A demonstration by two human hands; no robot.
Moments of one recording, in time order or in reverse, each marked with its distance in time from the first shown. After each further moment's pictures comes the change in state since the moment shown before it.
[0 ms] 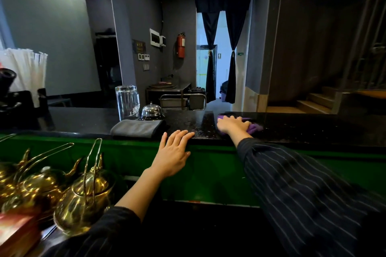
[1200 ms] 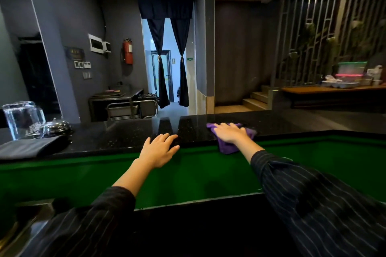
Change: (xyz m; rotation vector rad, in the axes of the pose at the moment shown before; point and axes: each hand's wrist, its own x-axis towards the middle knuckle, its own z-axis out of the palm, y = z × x) left_hand 0.082 0.239 0.012 -0.053 -0.232 0.048; right_hand -0.026 0.322 -0.051 0.084 -0.010 -0.011
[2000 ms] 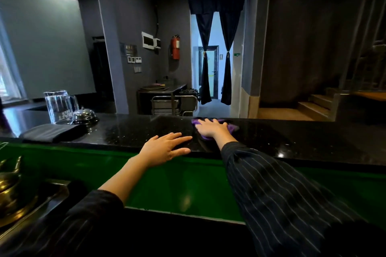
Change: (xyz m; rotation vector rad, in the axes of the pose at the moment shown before) left_hand 0.029 0.005 -0.004 0.027 -0.044 -0.068; right_hand 0.108 -0.084 0.017 -0.099 -0.148 -0.341
